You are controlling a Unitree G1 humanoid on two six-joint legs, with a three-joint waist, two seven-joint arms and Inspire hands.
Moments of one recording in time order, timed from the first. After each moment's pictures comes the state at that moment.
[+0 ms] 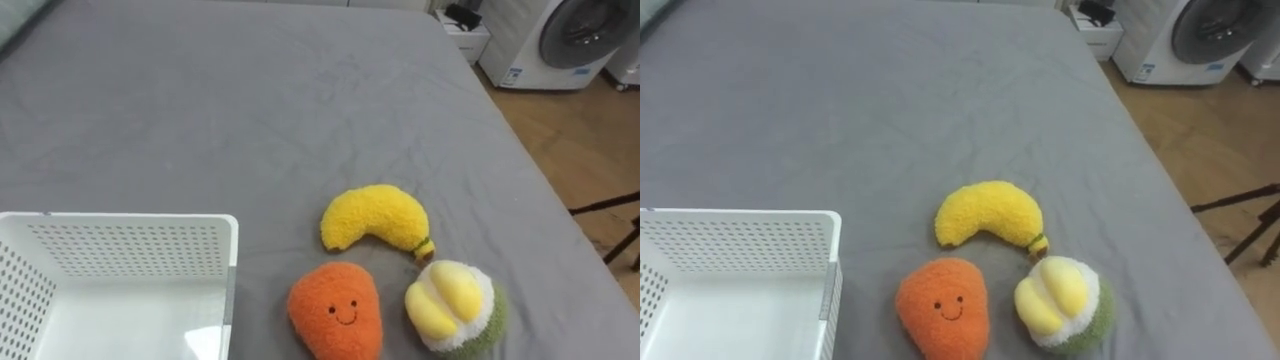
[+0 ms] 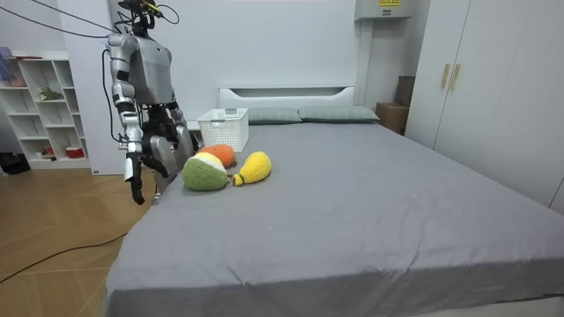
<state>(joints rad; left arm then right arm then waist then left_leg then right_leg) 0.23 0.18 0.27 1.15 0.17 0.08 0.19 0.10 -0.21 -0.29 1.08 0.42 0.00 -0.23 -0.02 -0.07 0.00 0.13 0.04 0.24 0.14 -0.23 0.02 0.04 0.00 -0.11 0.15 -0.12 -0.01</state>
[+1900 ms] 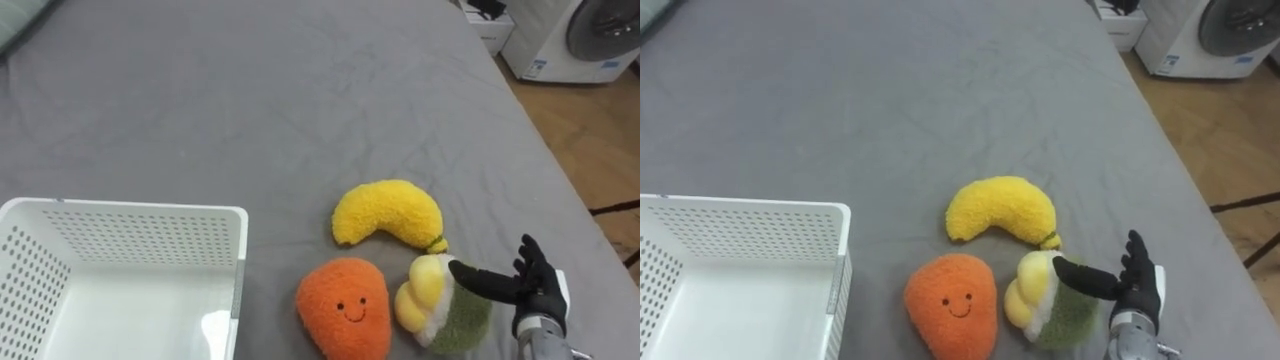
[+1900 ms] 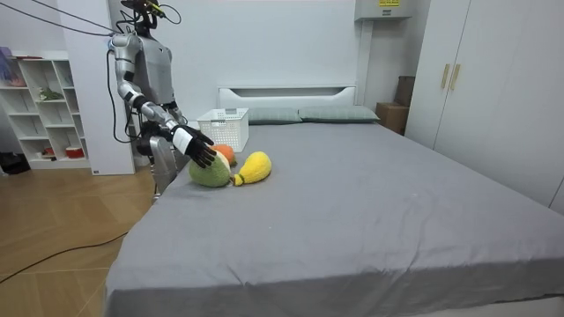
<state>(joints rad) 0.23 0.18 0.18 1.15 0.32 0.07 0.23 0.06 -0.21 -0.09 0.60 0.26 -0.07 -0.26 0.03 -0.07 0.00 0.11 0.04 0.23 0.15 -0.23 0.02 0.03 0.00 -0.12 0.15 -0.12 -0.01</state>
